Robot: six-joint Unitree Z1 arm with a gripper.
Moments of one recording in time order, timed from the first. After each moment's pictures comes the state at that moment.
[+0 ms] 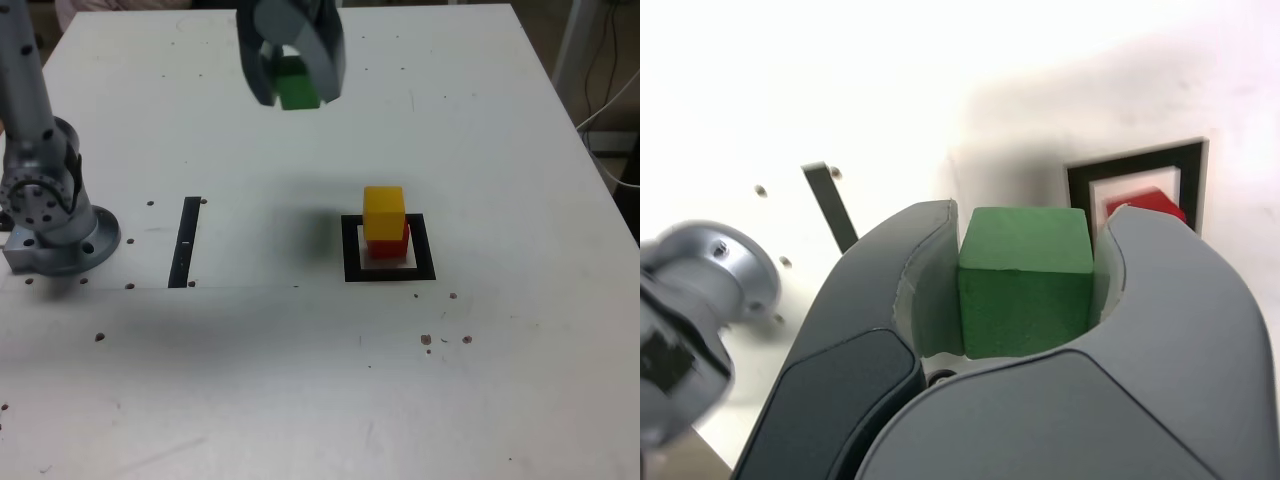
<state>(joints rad) 0.16 1.68 -1.55 1.42 0.06 0.32</state>
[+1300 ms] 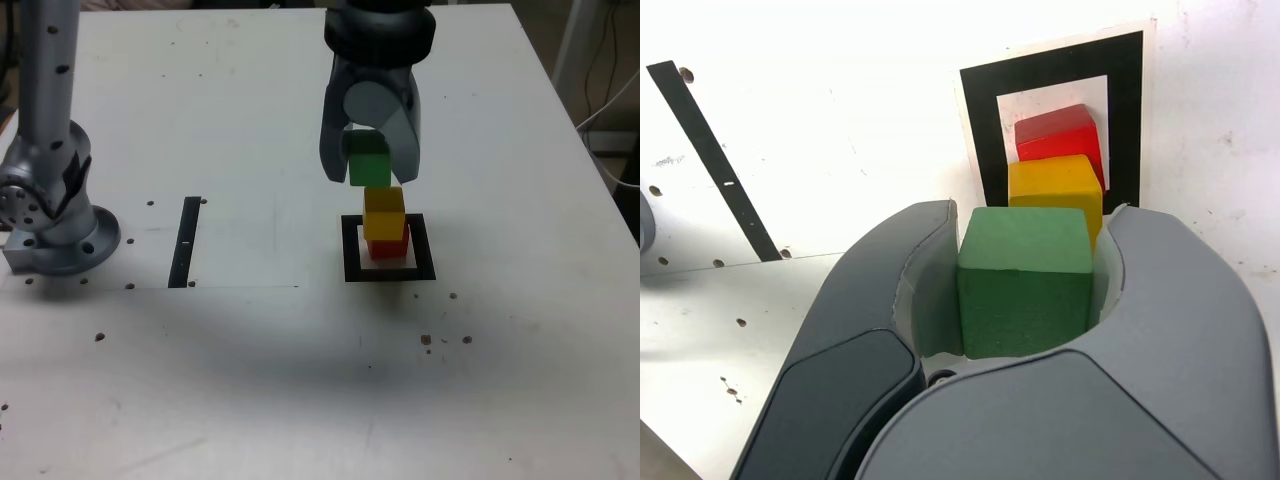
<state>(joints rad) -0.10 1.94 -1.70 1.43 0.05 0.05</state>
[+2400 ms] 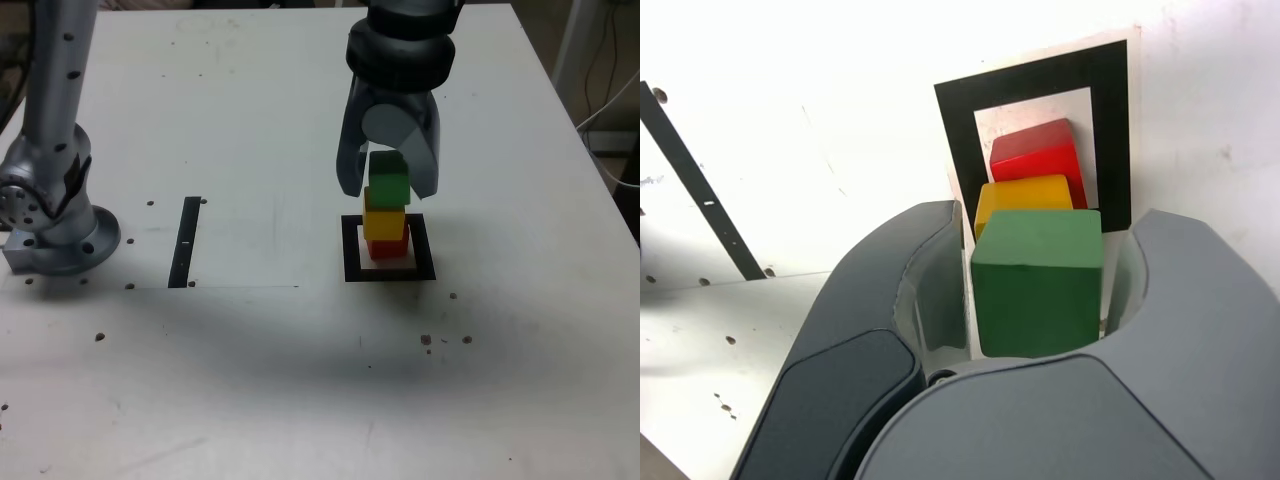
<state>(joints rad) -0.10 2.01 -1.73 1.42 0.07 0.07</state>
